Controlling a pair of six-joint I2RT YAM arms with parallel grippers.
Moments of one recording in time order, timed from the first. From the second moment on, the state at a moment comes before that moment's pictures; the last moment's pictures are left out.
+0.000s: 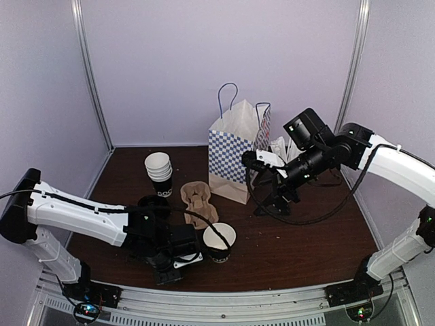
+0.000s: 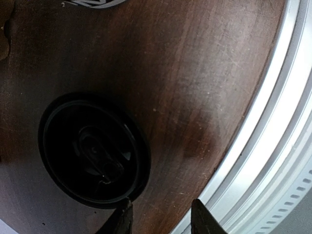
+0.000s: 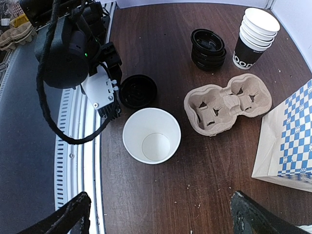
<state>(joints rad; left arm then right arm) -1.34 1.55 0.97 -0.88 -0.09 -0.10 0.82 1.40 1.42 -0.90 -0.49 -0.46</state>
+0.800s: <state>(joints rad) -1.34 1.57 0.91 -0.79 -0.18 -0.06 0.81 1.40 1.41 -0.89 -0.50 -0.44</state>
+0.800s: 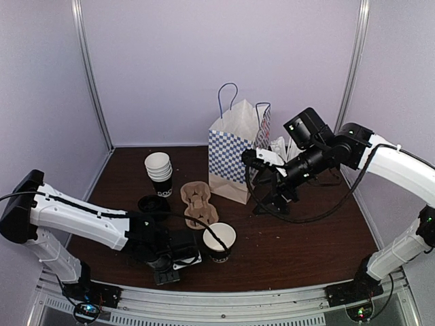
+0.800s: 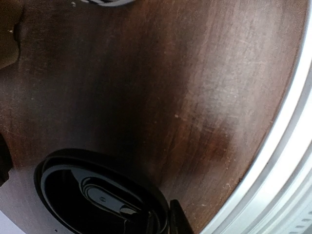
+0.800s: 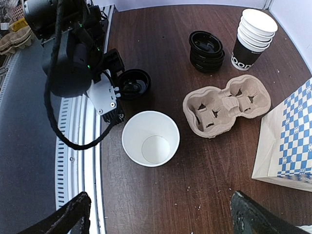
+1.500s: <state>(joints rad) -1.17 0.98 1.18 -0.50 -0.07 -0.09 0.79 1.57 1.71 -0.77 -0.70 -0.12</state>
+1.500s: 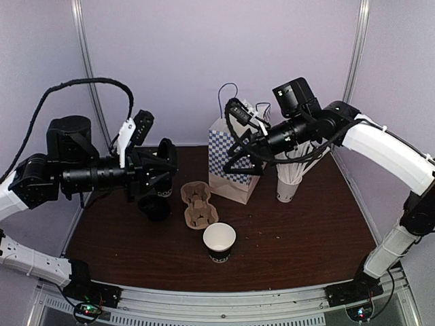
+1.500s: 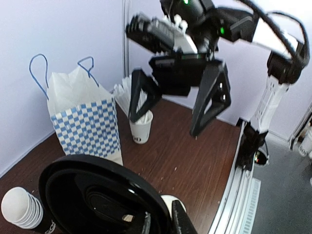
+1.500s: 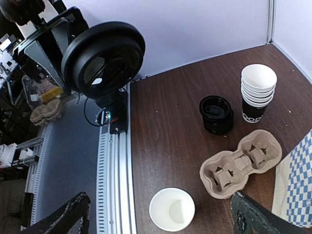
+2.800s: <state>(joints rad) -1.07 1.04 1.10 -0.09 0.23 -0.18 0.85 1.67 1.52 0.28 -1.08 0.98</state>
